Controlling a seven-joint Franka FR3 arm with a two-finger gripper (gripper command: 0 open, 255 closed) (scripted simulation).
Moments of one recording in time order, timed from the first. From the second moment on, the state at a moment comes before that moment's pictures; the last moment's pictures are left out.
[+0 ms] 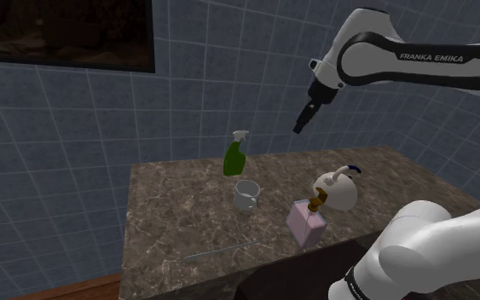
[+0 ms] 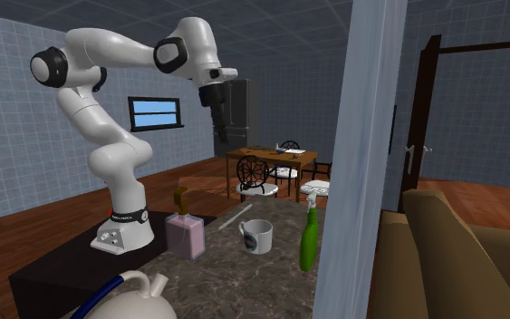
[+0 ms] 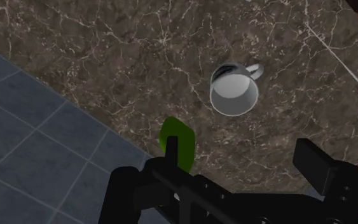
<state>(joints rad) 0.03 -0.69 -0.15 -2.42 -0.09 1.96 -0.41</state>
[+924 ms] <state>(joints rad) 0.32 -0.20 -0.62 -2.30 0.27 2.29 -1.25</state>
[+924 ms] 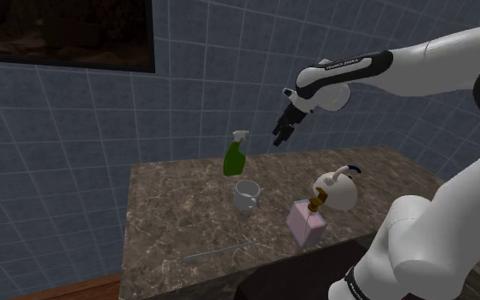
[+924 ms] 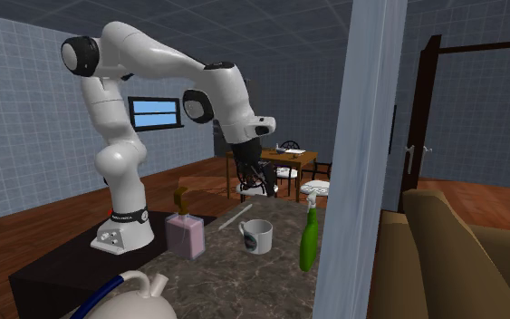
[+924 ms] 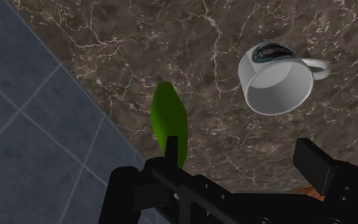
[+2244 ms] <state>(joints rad) 0.20 0.54 -0.54 -1.78 0.93 2.05 -2.04</state>
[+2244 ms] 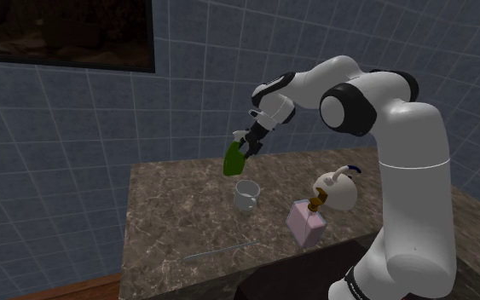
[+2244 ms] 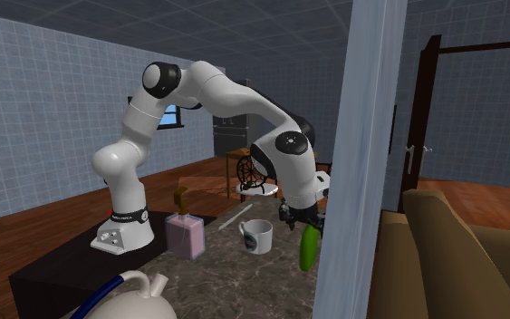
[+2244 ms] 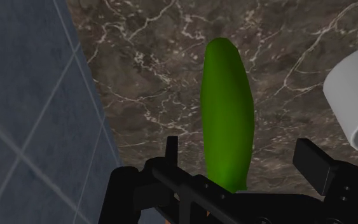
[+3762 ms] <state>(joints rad) 0.21 0.51 -0.55 -1.78 0.91 2.04 -2.02</state>
